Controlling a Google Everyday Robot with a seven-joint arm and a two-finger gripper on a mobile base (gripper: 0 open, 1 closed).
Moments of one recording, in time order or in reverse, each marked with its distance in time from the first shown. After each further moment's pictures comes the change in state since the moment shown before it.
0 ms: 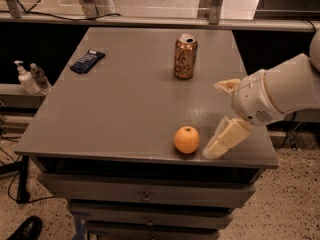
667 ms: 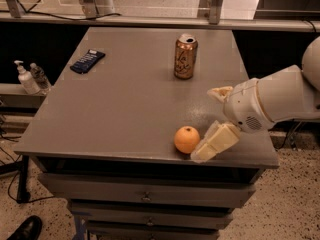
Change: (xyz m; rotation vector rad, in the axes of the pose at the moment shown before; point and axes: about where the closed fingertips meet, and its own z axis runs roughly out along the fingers) arm -0.012 0.014 0.018 -0.030 -0.084 0.086
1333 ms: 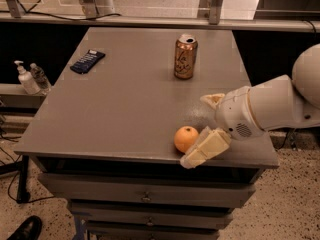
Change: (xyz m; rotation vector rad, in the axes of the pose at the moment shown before) arm -0.007 0.016 0.017 -0.024 -0.044 0.049
